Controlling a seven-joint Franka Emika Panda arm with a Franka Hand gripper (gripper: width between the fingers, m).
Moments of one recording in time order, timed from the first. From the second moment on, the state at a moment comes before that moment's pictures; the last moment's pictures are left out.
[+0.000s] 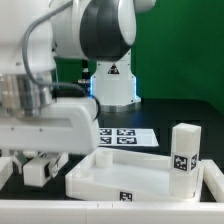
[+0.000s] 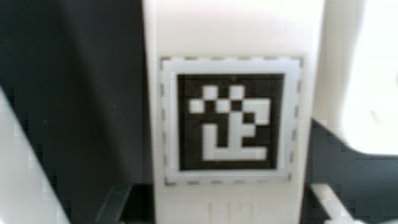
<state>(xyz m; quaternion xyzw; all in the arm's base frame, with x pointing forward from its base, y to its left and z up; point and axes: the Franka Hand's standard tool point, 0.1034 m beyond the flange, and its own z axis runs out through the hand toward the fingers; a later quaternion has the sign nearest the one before) 0.584 -0.134 0.051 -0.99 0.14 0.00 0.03</state>
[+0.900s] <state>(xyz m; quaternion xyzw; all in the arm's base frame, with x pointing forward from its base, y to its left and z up) 0.519 -0.026 0.075 -0.98 0.21 -0.02 0.04</state>
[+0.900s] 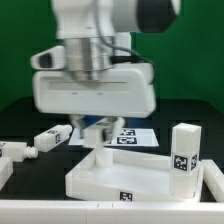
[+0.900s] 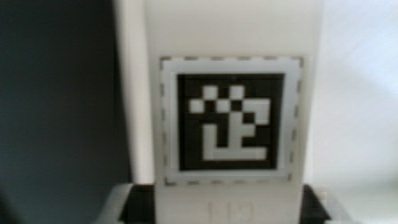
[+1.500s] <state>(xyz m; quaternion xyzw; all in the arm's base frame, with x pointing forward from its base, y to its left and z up) 0.490 0.013 0.067 -0.98 0.21 -0.02 0.03</state>
